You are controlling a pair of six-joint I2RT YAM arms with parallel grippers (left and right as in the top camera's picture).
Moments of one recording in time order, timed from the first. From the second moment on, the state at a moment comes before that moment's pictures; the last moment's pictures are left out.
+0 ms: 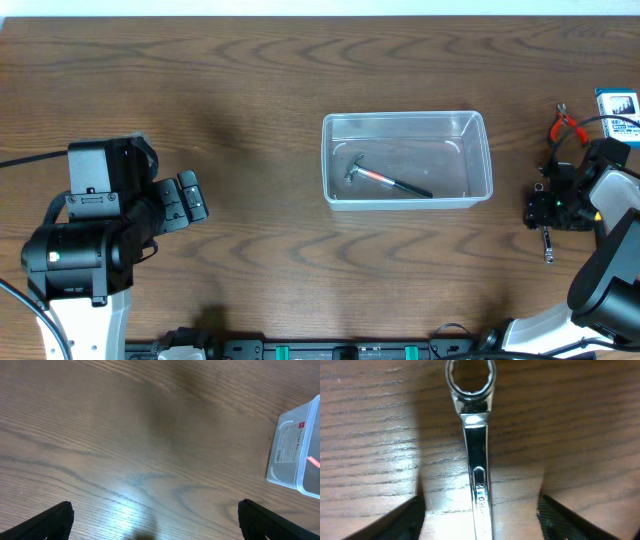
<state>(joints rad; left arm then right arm) 0.04 1.04 1.32 -1.32 -0.04 -0.24 -0.51 1.77 0.98 -0.71 0.02 -0.42</state>
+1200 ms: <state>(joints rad) 0.04 1.04 1.32 -1.32 -0.04 -0.24 -0.50 1.77 1.10 -0.81 0.03 -0.39</state>
